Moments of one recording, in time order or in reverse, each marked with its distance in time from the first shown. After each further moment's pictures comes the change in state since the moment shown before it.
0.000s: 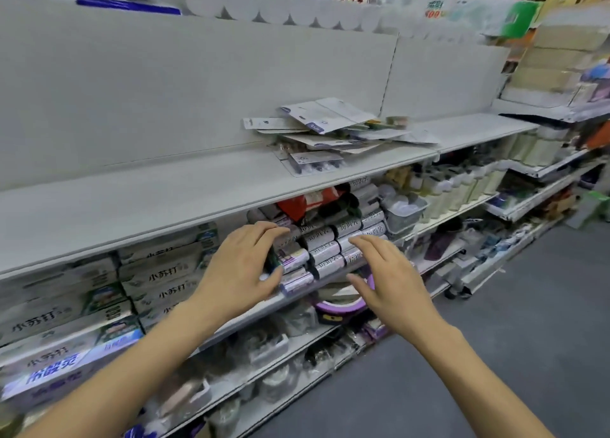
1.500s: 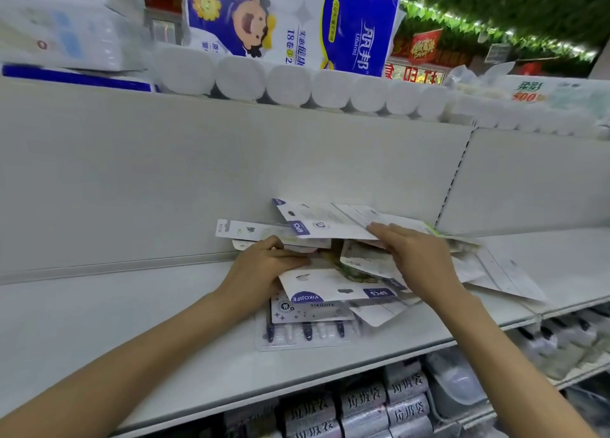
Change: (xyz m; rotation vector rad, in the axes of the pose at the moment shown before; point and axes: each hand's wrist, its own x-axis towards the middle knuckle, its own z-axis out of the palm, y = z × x) left_hand 0.353 -0.141 0.114 0.075 0.188 0.047; right_hand 0.432 0.229 0.034 -0.102 0.296 -0.337
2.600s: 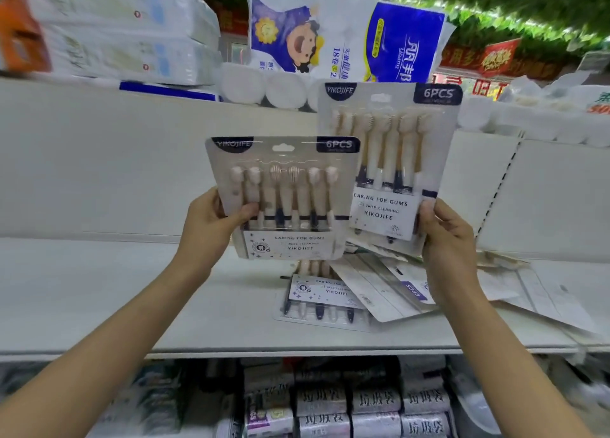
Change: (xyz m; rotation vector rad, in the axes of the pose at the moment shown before) left_hand -0.030 0.054 -0.124 -0.784 0.636 -0.637; right_hand 0.002 -0.039 -0.051 1.513 0.183 0.423
